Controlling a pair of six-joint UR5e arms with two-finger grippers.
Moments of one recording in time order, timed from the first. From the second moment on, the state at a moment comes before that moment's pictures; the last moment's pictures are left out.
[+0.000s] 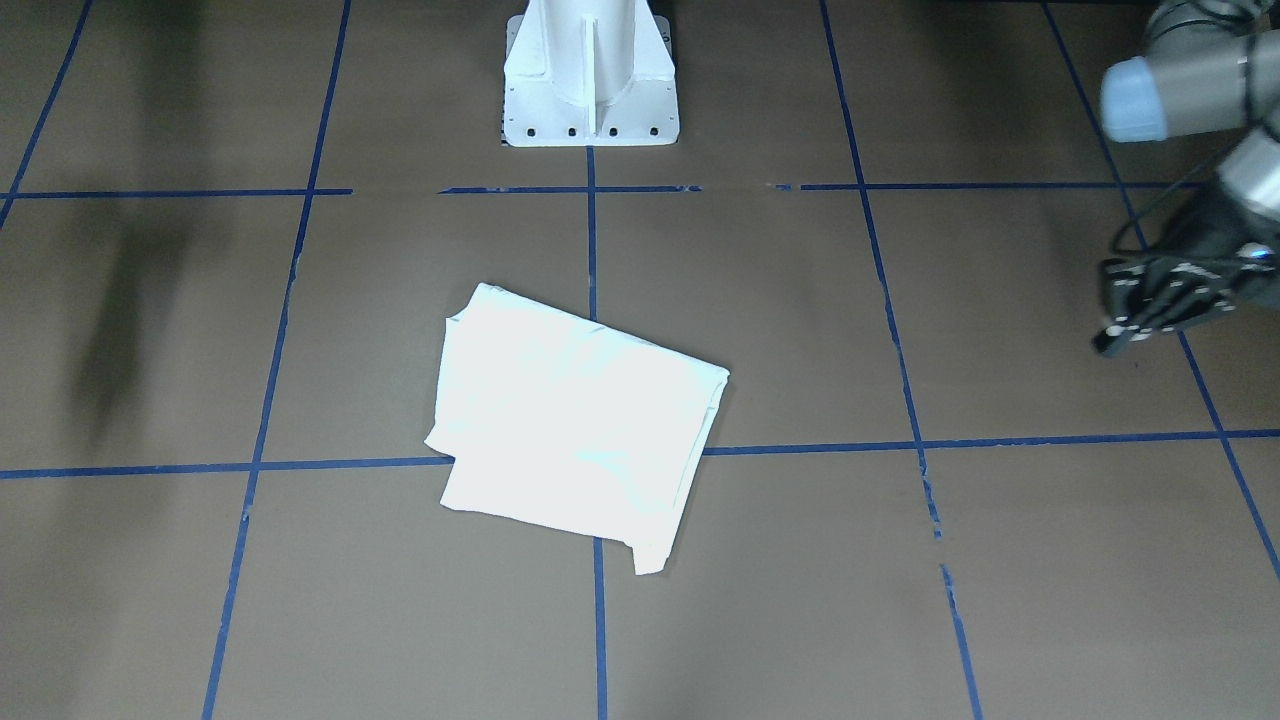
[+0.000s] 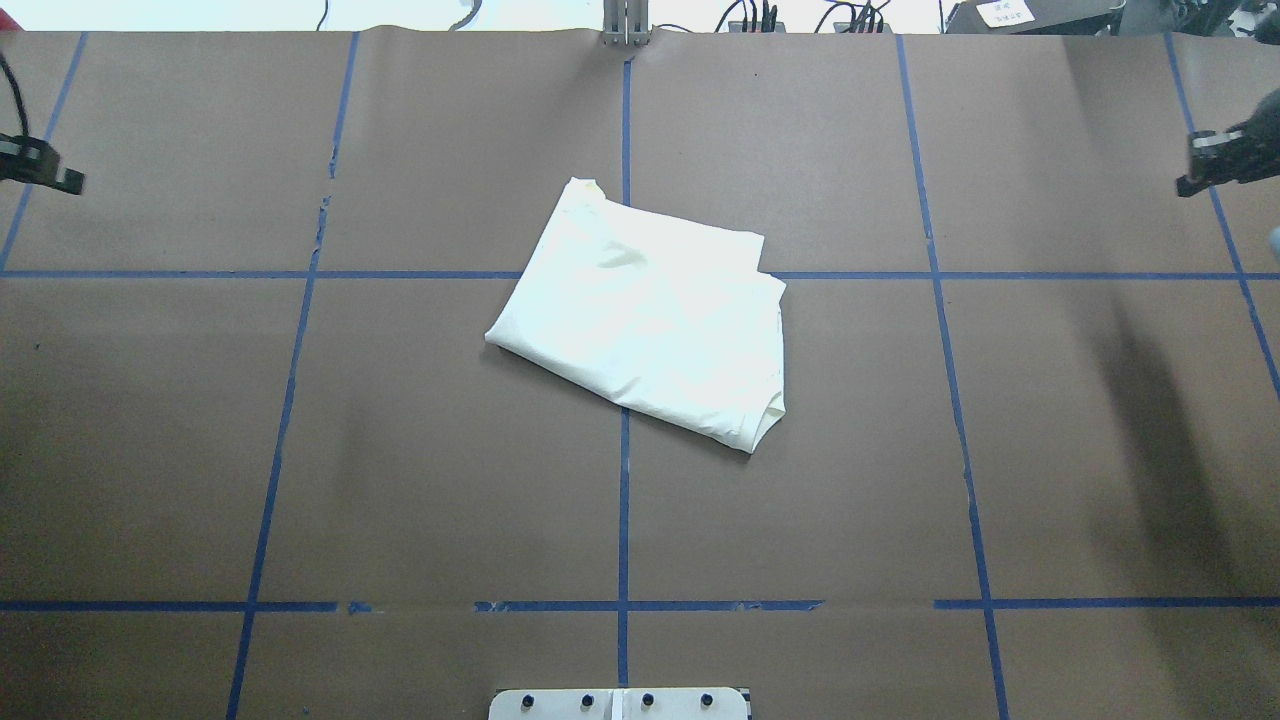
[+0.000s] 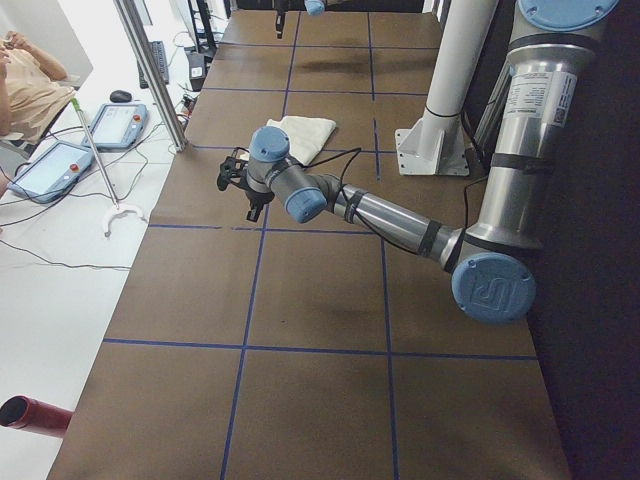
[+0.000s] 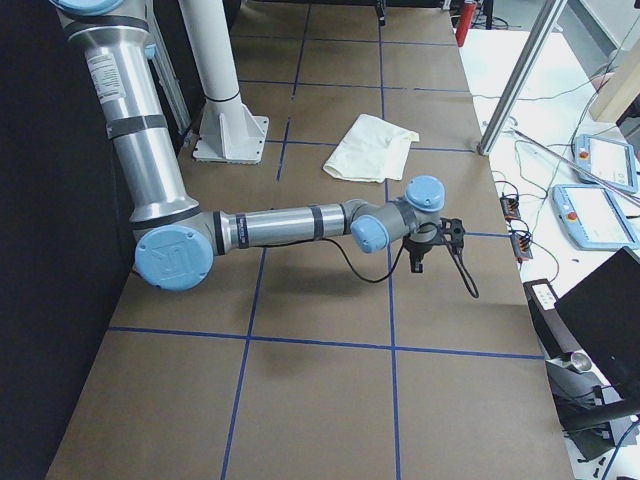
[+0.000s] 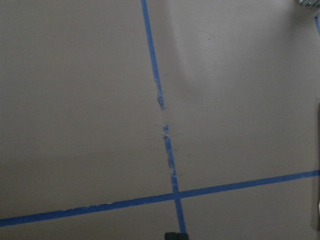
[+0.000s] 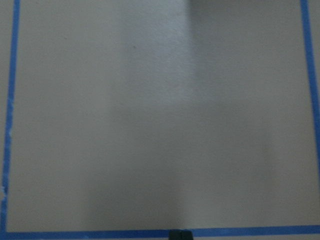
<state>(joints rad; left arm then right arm) -1.28 -1.70 -1.77 -1.97 -2.30 -0.51 1.34 -1.36 1.43 -1.21 2.30 0.51</state>
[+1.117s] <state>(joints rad) -1.60 -1.54 -1.66 -1.67 -2.43 0.05 1.50 -1.60 1.73 -1.57 2.31 0.19</state>
